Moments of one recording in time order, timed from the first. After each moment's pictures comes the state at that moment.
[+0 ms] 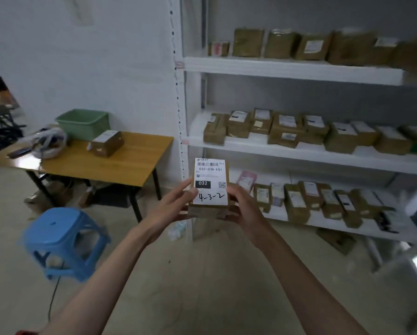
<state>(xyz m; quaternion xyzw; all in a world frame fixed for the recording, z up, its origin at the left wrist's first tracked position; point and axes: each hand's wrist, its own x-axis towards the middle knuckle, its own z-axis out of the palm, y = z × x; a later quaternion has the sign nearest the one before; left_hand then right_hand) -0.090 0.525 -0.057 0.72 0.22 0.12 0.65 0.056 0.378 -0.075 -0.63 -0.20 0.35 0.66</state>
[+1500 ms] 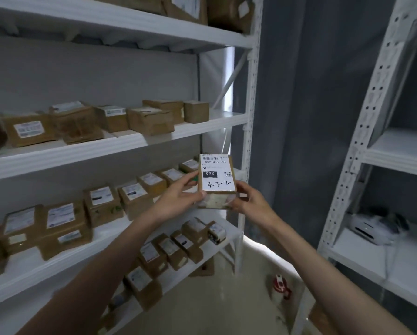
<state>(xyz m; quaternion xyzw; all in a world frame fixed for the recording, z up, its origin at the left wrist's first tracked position) 0.389 0.211 0.072 0.81 -0.23 -0.04 0.53 0.365 -0.010 0.027 -0.77 -0.04 -0.11 0.62</state>
